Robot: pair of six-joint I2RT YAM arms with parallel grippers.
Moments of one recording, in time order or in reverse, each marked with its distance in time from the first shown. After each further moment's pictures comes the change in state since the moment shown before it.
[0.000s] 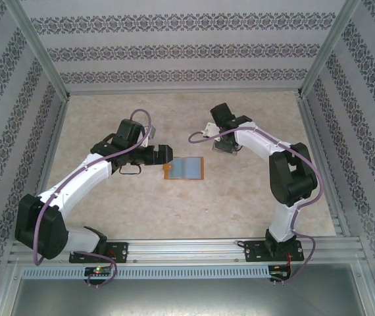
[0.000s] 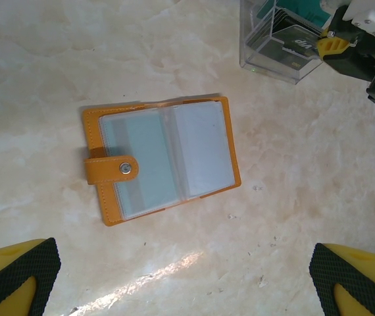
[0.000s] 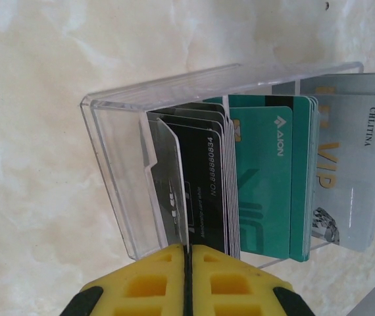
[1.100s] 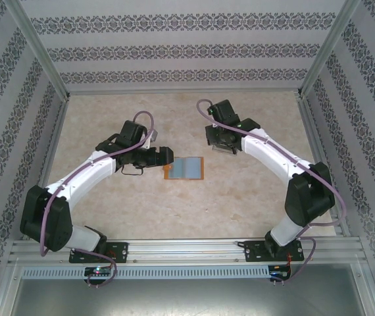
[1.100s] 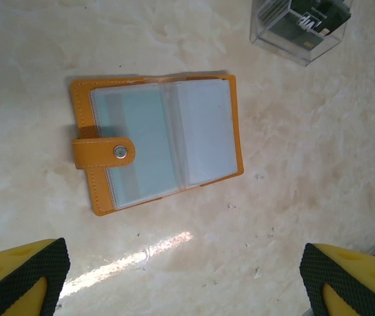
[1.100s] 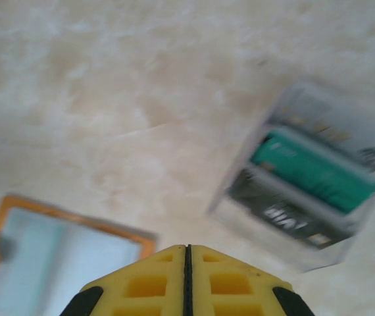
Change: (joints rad) left arm 0.008 0.078 -0.012 0.016 0.072 -0.040; right arm 0.111 -0.224 -0.056 0.084 -0.171 1.067
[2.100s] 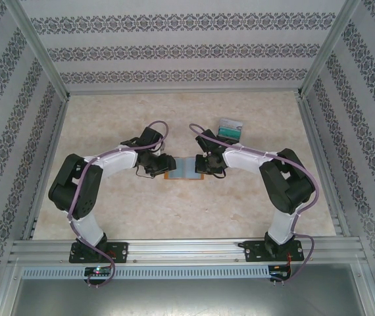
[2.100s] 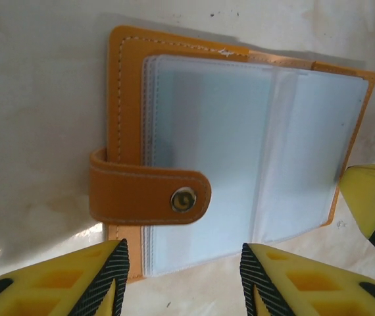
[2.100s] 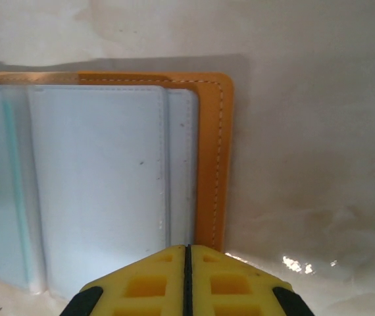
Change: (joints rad) left arm -0.047 0.332 0.027 0.122 -0.038 -0.163; right arm 0.077 0.183 -0.226 0.127 -0.202 0.355
